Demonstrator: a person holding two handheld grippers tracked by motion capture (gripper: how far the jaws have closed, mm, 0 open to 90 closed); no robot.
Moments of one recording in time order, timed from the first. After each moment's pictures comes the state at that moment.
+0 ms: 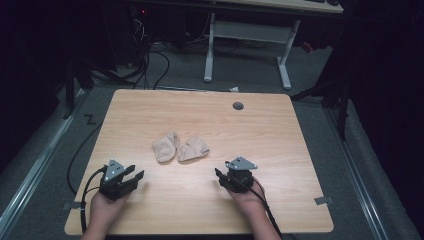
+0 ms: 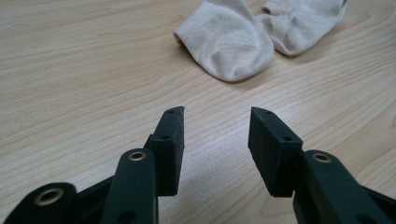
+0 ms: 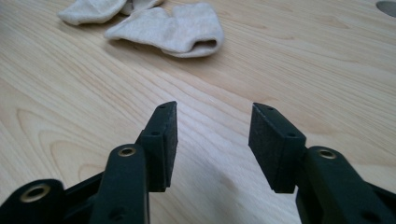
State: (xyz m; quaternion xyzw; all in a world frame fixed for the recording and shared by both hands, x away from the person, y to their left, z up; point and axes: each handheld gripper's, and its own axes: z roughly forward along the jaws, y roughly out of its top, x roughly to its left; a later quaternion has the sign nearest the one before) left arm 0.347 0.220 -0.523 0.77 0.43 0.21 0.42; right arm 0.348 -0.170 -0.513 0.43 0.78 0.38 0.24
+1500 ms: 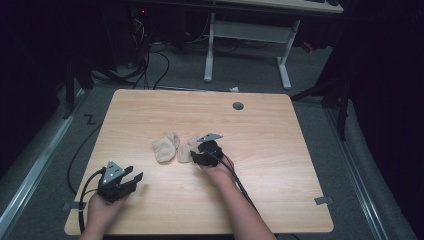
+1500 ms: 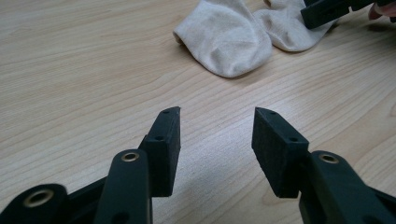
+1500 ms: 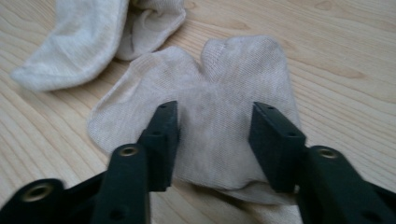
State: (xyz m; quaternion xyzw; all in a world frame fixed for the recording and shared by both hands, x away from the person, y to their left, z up) left arm 0.342 0.223 -0.523 0.78 0.42 0.22 0.42; right arm 0.446 -0.094 -0.528 0.44 0.81 0.35 0.17
